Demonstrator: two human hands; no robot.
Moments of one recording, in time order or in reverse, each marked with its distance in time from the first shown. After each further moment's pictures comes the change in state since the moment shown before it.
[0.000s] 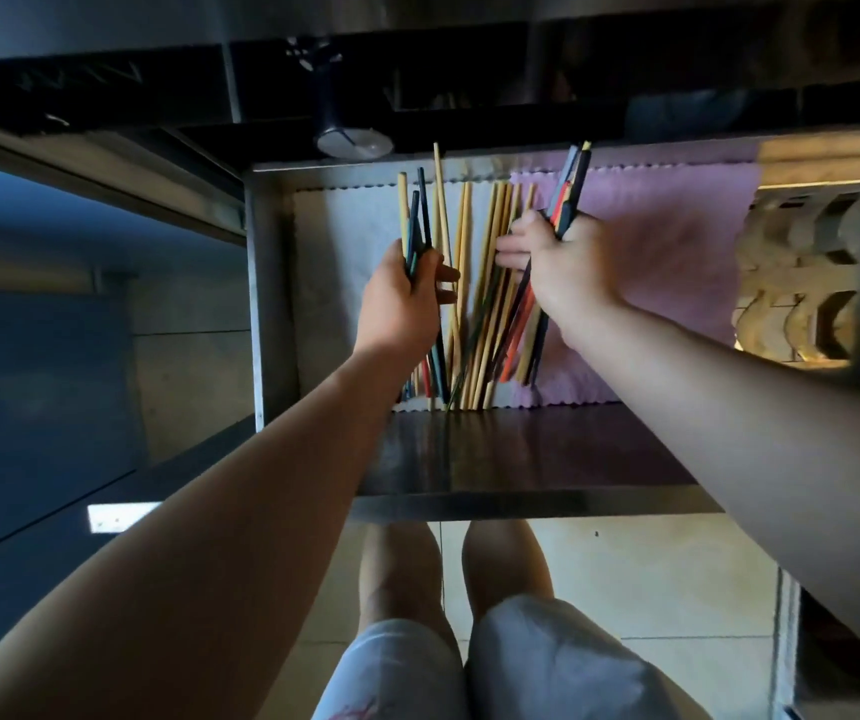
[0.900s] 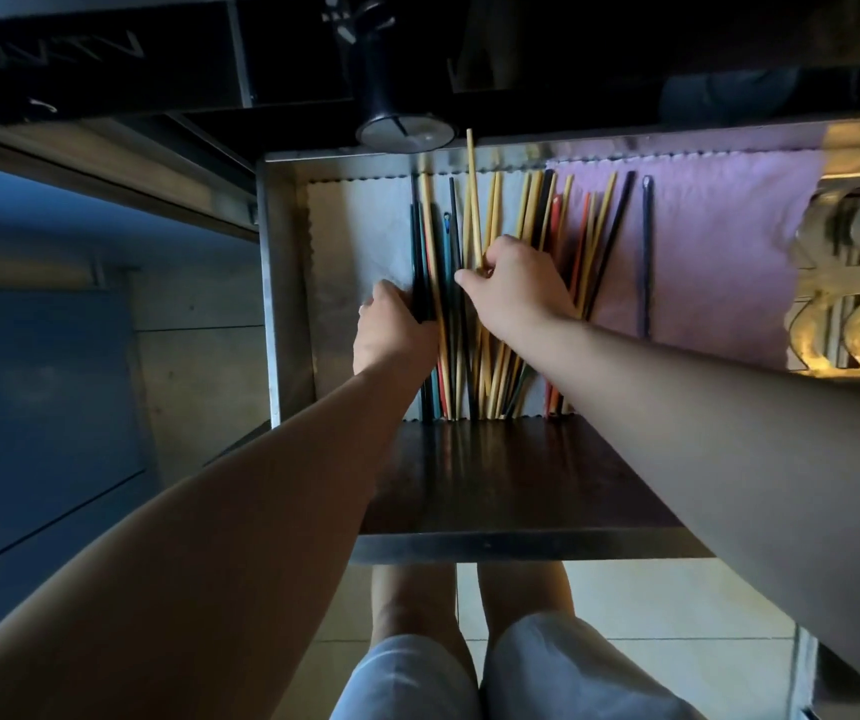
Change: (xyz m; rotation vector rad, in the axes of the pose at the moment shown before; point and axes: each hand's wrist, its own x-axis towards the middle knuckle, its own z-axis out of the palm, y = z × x) left_hand 0.032 -0.059 -0.014 0.499 0.051 -0.208; right_hand 0.007 0.021 0.061 -0.776 -0.114 -0.052
